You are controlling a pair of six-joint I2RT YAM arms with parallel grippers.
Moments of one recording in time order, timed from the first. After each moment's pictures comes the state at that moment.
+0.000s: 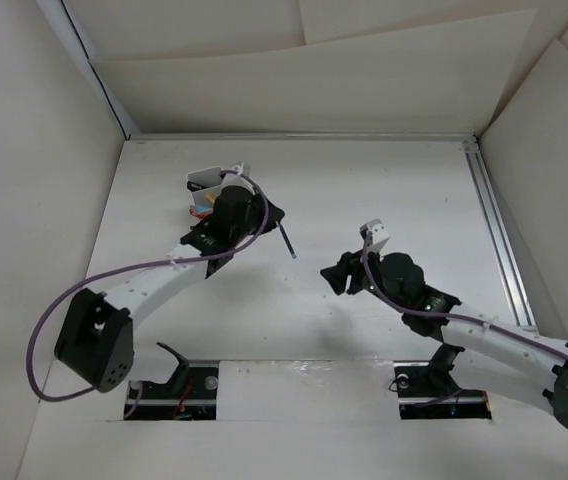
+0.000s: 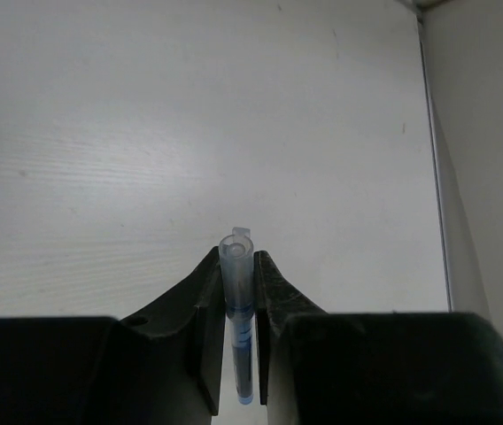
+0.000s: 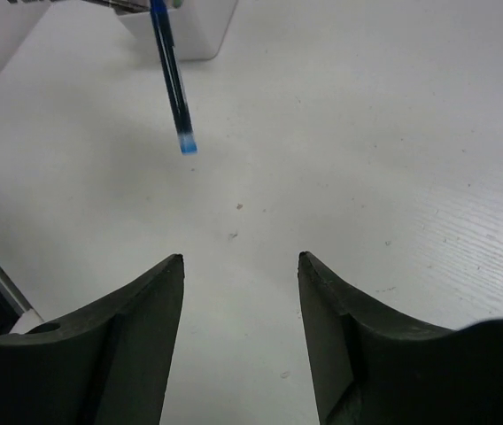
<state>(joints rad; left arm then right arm) -0.61 1.37 0.89 0.05 -0.02 -0.80 0.83 0.96 0.45 0.22 0.10 0.41</state>
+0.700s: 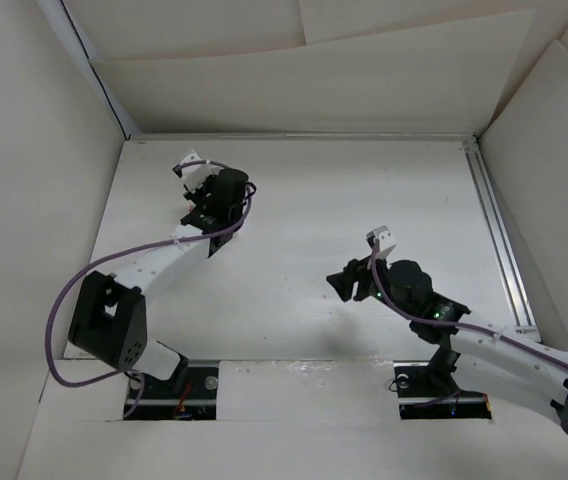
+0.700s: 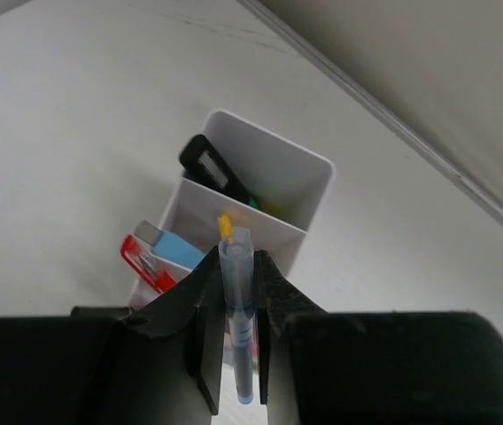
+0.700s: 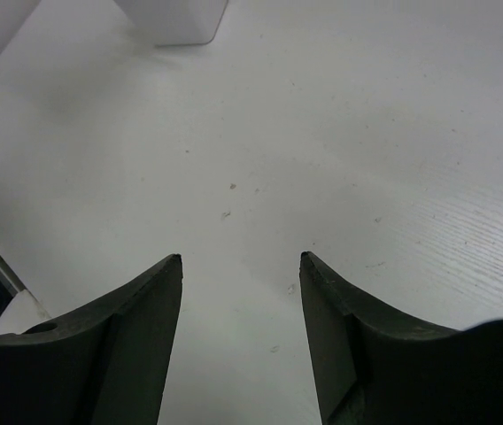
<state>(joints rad) -0.52 1.42 1.02 -0.09 -0.94 -0.78 0.83 0.85 0.40 0.16 0.10 0.40</state>
